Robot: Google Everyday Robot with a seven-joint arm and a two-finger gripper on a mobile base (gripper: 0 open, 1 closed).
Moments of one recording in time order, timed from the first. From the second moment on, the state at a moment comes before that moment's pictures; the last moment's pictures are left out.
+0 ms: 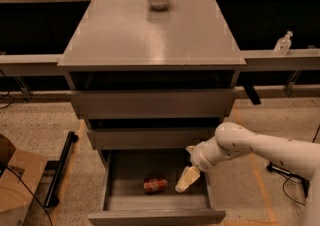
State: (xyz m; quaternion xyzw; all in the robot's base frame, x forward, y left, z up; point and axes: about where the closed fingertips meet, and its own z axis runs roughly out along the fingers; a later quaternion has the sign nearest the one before) arm 0.522 -0.092 0.456 -0.54 0.79 0.24 0.19
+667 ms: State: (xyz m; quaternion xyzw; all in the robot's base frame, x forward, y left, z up) arm 0.587 -0.074 0.394 -0.52 0.77 0.27 0.25
